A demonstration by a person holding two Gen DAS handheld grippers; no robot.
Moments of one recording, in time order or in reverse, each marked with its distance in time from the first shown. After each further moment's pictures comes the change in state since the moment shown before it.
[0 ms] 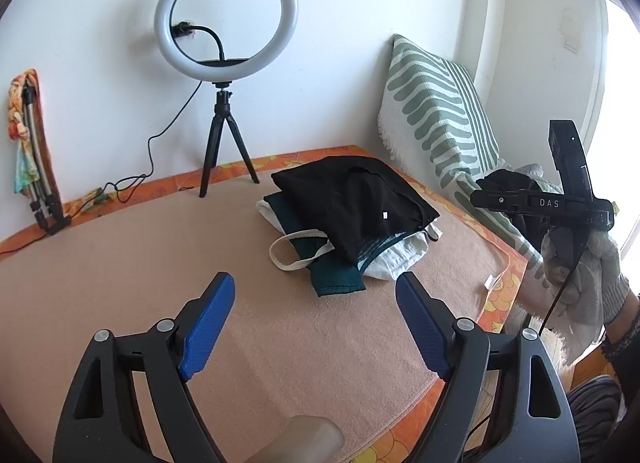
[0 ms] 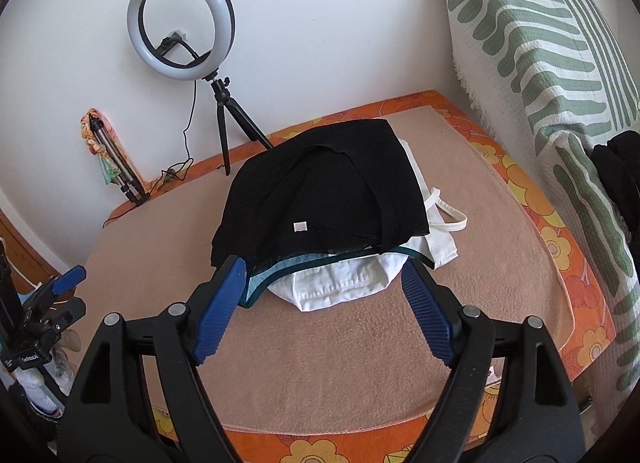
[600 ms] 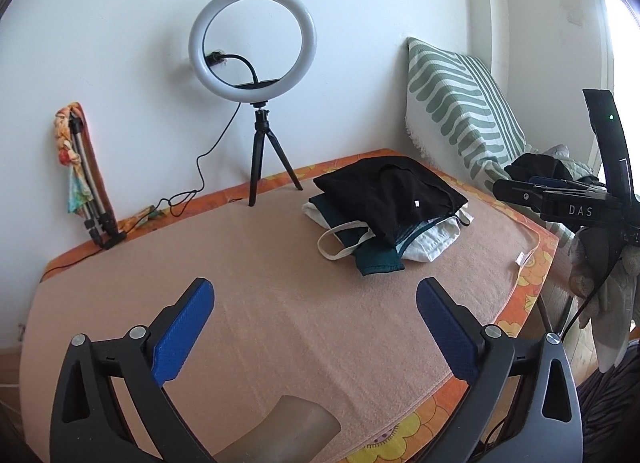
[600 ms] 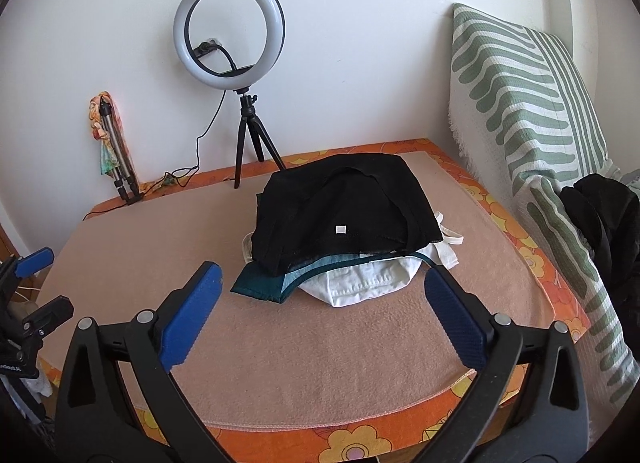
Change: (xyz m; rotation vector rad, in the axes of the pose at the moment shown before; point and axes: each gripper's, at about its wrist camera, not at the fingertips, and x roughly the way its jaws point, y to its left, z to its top) left arm -0.041 -0.003 -0.026 0.088 -0.050 0.169; right arm -0.035 0.089 -0.046 -0.106 -0.172 -0.152
